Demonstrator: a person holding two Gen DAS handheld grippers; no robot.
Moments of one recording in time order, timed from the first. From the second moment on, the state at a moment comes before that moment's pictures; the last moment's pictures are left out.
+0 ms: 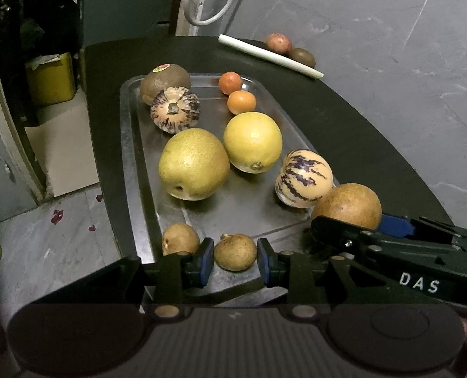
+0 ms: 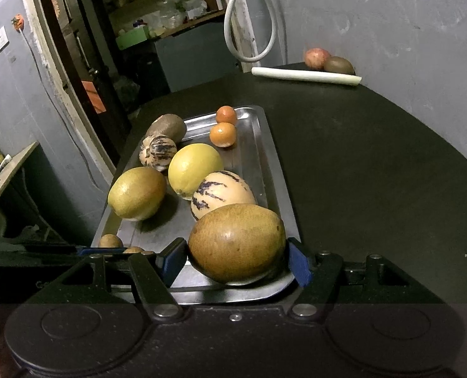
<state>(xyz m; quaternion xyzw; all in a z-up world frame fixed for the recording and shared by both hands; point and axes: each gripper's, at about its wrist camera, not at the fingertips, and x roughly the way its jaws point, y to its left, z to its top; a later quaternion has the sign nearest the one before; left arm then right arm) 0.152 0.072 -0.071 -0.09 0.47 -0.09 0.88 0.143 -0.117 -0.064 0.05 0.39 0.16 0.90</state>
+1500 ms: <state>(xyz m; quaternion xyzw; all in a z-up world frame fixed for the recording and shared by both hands) 0.015 0.025 -0.034 -0.15 0.39 0.15 0.90 0.092 -0.203 -0.033 0.01 0.37 0.30 0.88</state>
